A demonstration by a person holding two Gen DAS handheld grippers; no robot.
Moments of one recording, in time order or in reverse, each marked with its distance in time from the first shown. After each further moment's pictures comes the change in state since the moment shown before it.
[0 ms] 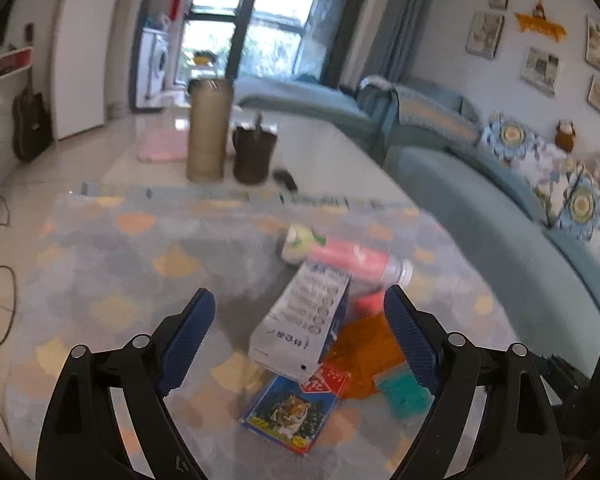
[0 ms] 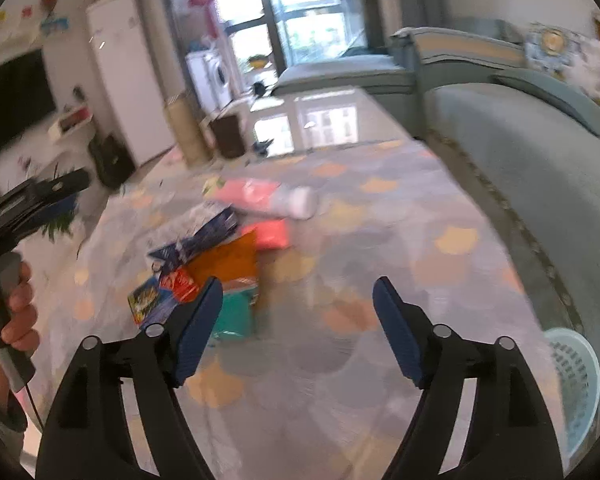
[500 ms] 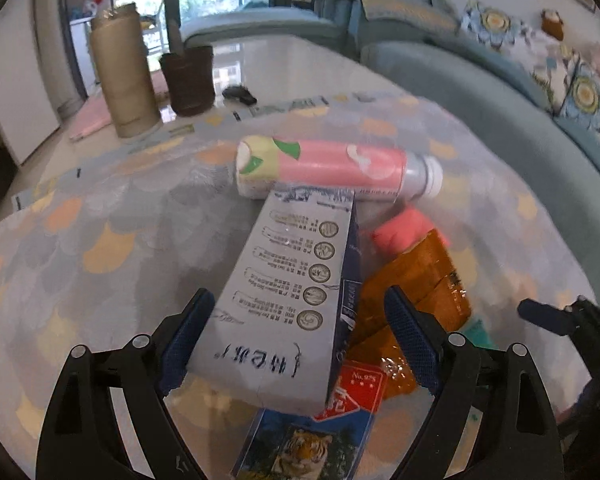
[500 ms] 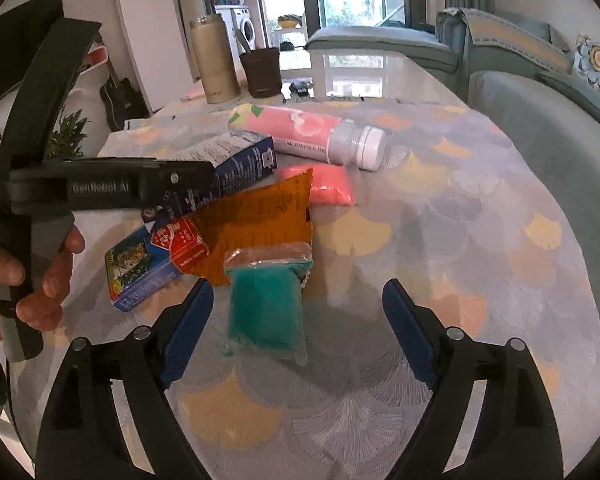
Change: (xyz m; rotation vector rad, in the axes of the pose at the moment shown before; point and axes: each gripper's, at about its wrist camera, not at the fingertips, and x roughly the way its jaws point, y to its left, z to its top) left arm 0.099 -0.019 -0.019 0.239 0.294 0.011; right arm 0.077 0.037 -0.018 -0.088 0.133 0.017
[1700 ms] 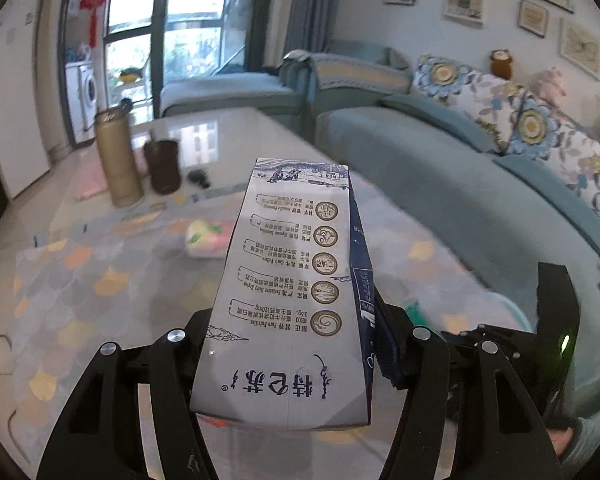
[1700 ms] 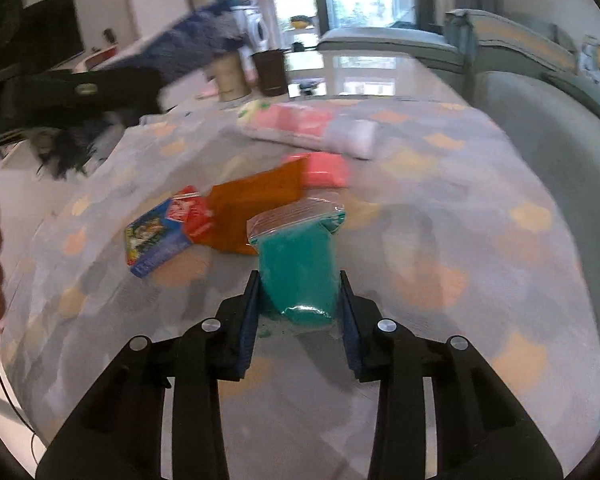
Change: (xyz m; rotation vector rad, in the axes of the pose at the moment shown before) left arm -0.132 -0.078 -0.013 0.027 -0.260 -0.108; right arm -0.051 -0.032 -0.022 0.025 -0.042 0.029
